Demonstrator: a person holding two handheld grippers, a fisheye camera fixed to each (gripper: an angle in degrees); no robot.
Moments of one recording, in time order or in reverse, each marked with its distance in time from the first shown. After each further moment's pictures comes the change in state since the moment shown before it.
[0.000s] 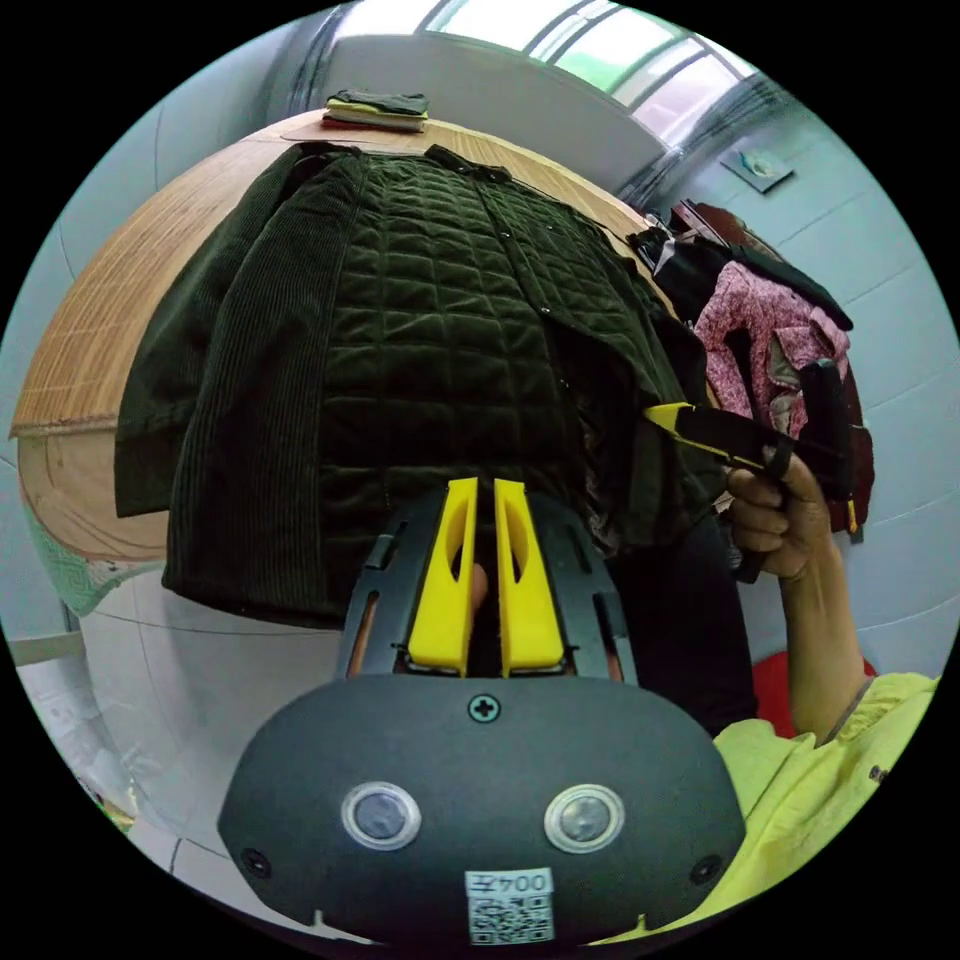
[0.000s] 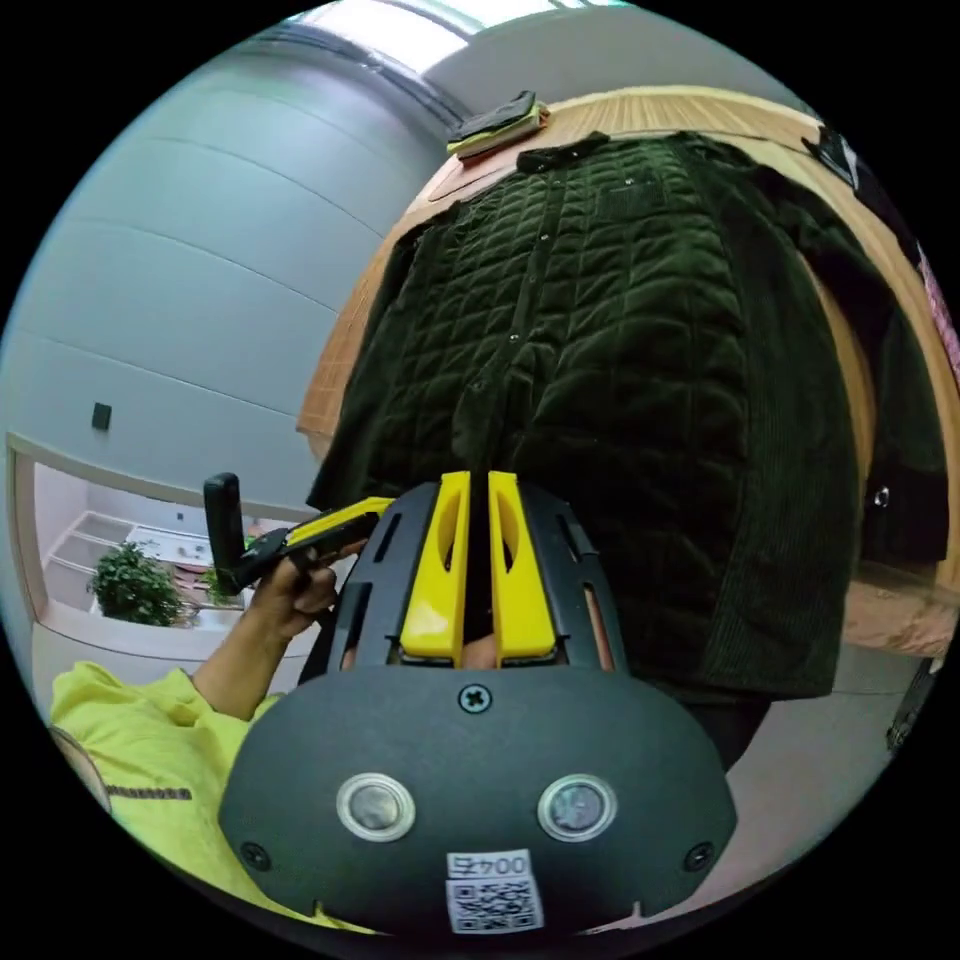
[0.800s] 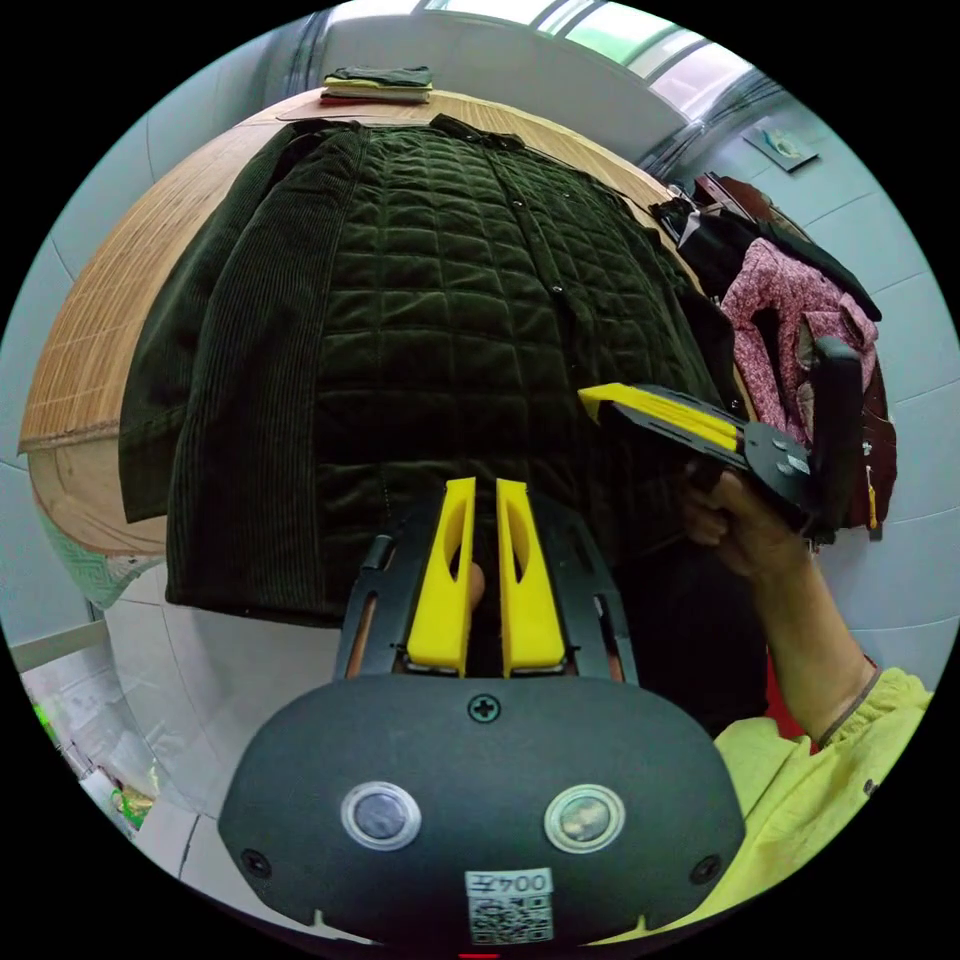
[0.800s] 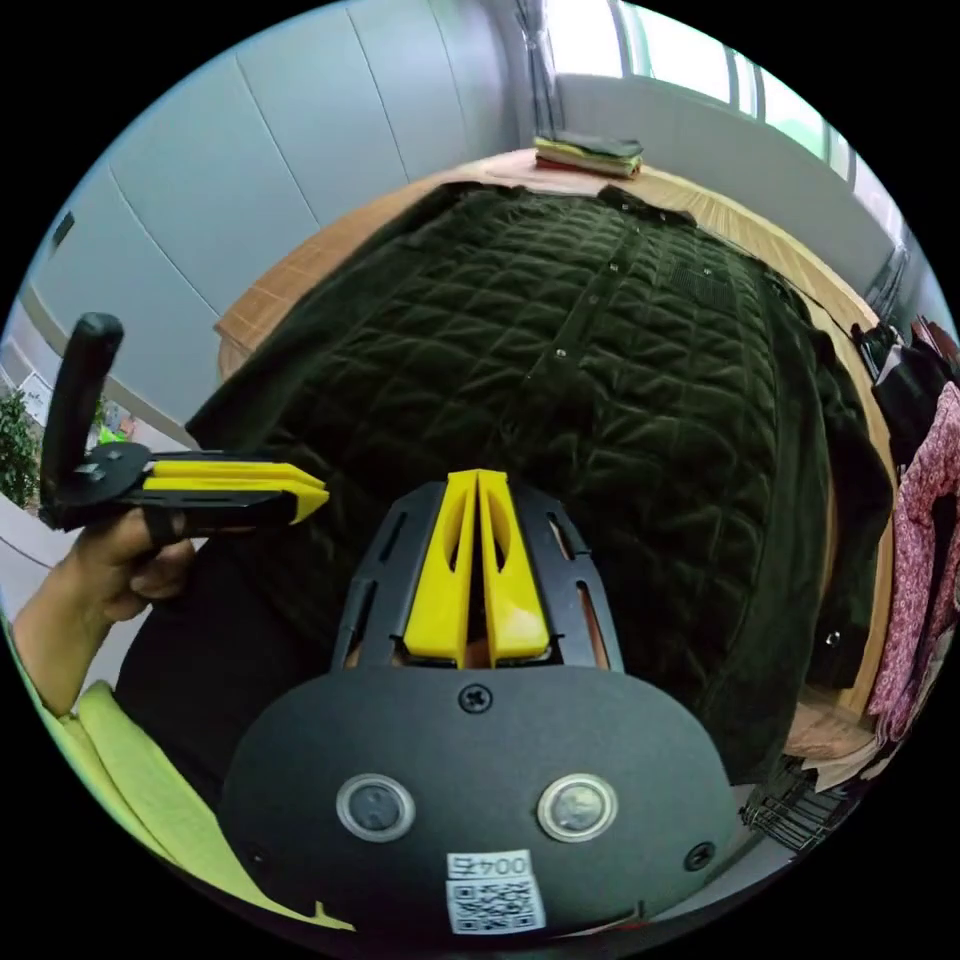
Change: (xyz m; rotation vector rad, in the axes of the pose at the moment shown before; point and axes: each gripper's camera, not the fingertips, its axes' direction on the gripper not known) left arm 0.004 -0.003 0.024 -0.096 -0.122 0.020; right arm -0.044 -0.003 0.060 0.042 0.376 -0.345
